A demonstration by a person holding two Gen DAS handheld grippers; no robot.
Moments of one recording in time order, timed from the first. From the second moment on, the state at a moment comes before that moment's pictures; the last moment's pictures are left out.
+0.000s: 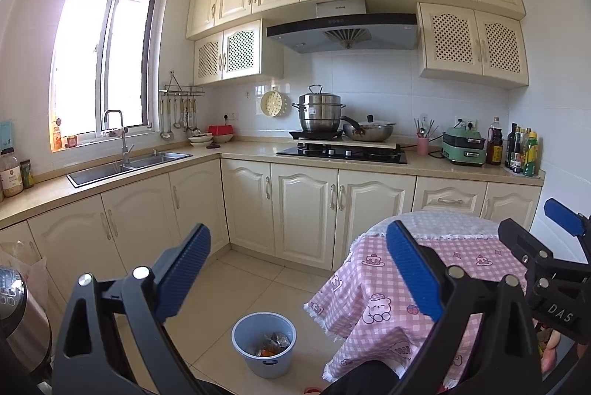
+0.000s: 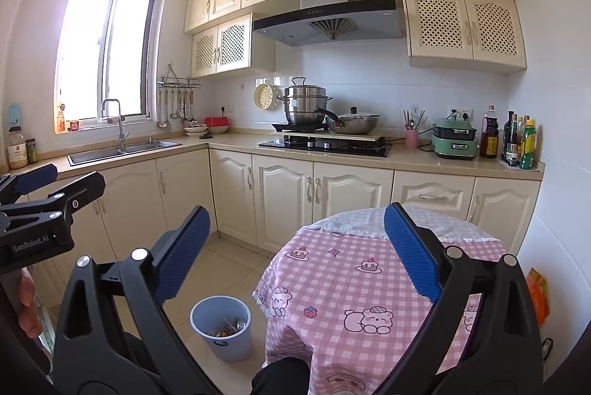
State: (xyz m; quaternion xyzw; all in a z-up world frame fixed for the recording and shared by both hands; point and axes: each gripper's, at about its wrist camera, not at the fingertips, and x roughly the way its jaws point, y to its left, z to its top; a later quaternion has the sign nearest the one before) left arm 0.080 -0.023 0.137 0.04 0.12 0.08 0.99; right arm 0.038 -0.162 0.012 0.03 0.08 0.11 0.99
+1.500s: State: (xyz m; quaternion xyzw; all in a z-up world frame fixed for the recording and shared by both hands) left arm 0.086 -0.015 0.129 0.04 0.13 0.08 0.99; right arm 0.044 -0.159 0.005 0.03 0.09 0.12 0.99
